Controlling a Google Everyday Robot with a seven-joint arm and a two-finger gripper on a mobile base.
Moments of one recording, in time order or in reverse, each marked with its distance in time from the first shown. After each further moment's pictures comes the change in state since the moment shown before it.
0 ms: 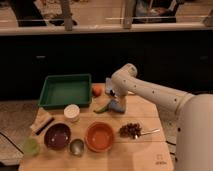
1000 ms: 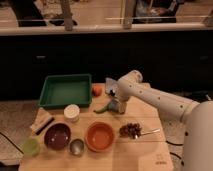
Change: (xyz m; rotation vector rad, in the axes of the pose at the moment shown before) arm 0.001 0.018 0.025 -0.003 -0.093 0.124
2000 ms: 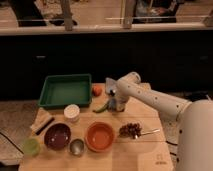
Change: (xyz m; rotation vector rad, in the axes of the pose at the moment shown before) arm -0.005 0.004 0.017 -0.042 -0.011 -0.007
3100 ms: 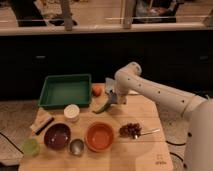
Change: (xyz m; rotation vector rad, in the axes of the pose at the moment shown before) arm -0.011 -0.024 -0.083 0.083 0.061 -0.083
